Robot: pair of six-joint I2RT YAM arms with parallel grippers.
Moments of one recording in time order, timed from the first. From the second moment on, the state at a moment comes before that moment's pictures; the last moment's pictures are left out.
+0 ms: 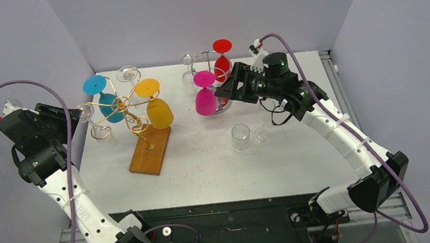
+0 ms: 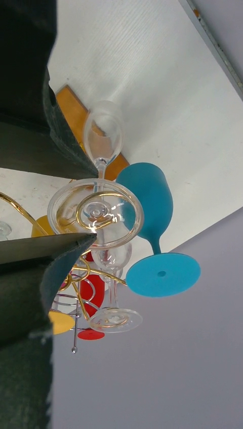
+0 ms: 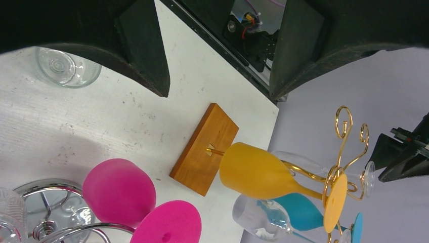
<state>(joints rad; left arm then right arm) 0.65 1.02 1.41 -0.84 0.36 -0.69 0.54 1.38 1.45 -0.49 -0.33 0.71</state>
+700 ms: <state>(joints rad) 0.65 1.02 1.36 -0.83 0.36 -0.70 0.54 1.38 1.44 -0.47 -0.35 0.72</state>
